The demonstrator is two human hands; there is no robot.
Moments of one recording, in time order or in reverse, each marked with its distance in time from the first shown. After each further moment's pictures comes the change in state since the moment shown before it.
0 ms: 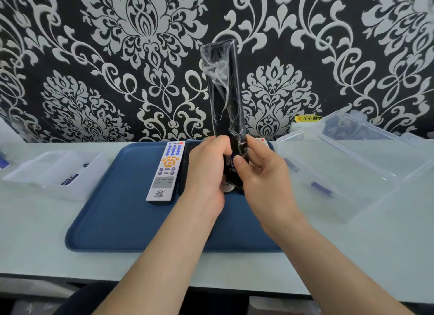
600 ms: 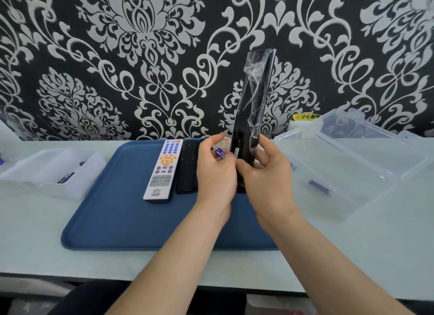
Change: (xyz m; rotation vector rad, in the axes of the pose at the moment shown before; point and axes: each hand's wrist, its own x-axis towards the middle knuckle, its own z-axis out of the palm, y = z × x) left_hand 0.016 -0.043 0.007 0.038 0.073 0.194; right_hand 0.004 0.004 -0.003 0.065 0.134 0.121
